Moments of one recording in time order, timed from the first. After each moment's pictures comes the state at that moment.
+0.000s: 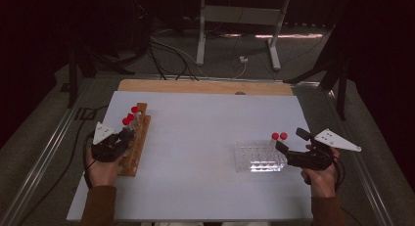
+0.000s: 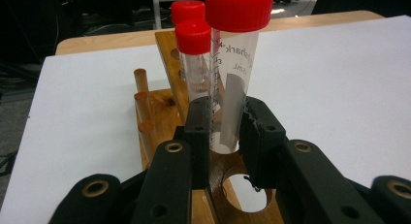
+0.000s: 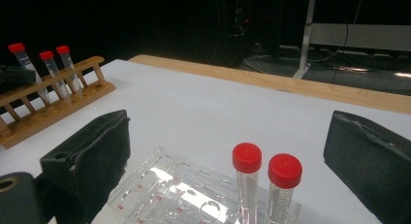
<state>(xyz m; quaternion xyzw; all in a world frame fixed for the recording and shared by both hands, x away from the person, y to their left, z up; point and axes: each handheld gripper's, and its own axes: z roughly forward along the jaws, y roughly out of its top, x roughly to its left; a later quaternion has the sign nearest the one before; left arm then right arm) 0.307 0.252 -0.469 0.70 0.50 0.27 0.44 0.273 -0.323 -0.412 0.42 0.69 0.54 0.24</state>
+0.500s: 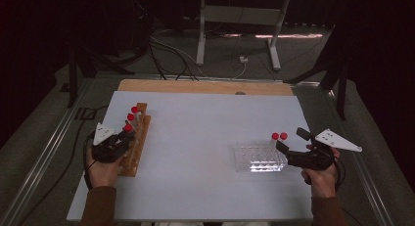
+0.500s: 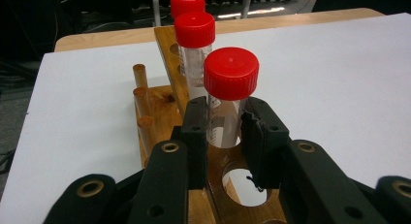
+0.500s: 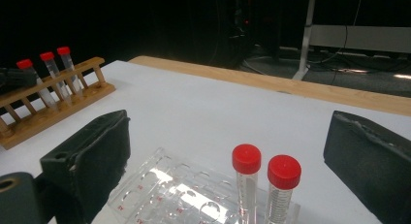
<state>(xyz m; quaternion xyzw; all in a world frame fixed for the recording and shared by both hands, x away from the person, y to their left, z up) 0.305 0.252 -0.470 0.70 0.50 0.27 0.44 0.272 -0.324 -0.411 0.42 0.69 0.54 0.24</state>
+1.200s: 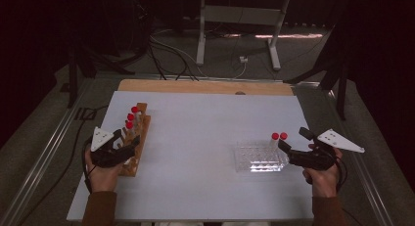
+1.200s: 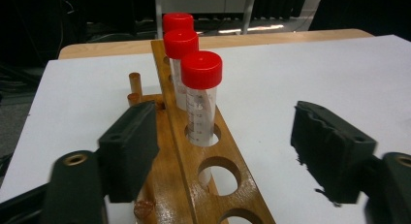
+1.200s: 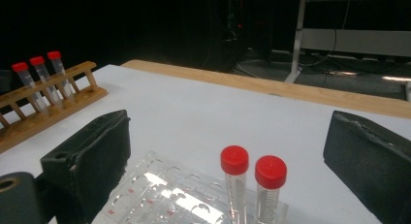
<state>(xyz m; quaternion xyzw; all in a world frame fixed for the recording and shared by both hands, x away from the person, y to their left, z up) 0.287 0.246 -0.464 0.67 0.51 0.28 0.47 0.273 -0.329 -0.412 0.43 0.68 0.54 0.25</state>
